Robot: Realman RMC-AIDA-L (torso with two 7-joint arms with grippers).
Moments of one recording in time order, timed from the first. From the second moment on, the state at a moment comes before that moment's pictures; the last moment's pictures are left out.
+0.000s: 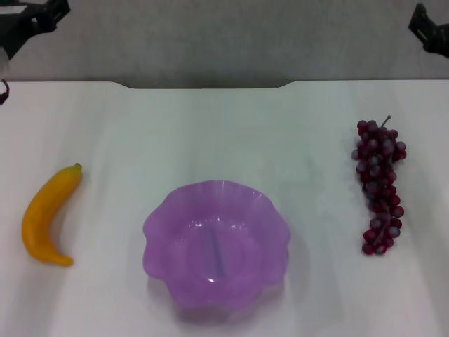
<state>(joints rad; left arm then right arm) -0.37 -2.01 1.51 1.26 -0.15 -0.06 -0.25 0.47 2.00 -1.70 -0.85 0.79 -0.40 -0.33</state>
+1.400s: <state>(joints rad) -0.34 -2.03 1.50 1.33 -0.16 -0.09 -0.22 0.46 2.00 -1.69 -0.85 0.78 -0.39 -0.34</state>
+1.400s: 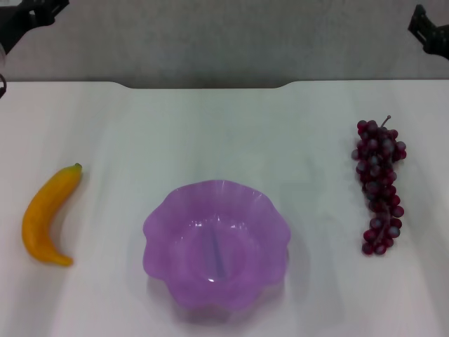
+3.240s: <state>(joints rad) -0.35 -2.03 1.51 1.35 -0.16 -0.09 -0.21 0.44 2.00 -1.68 -0.93 0.78 -0.42 -0.37</state>
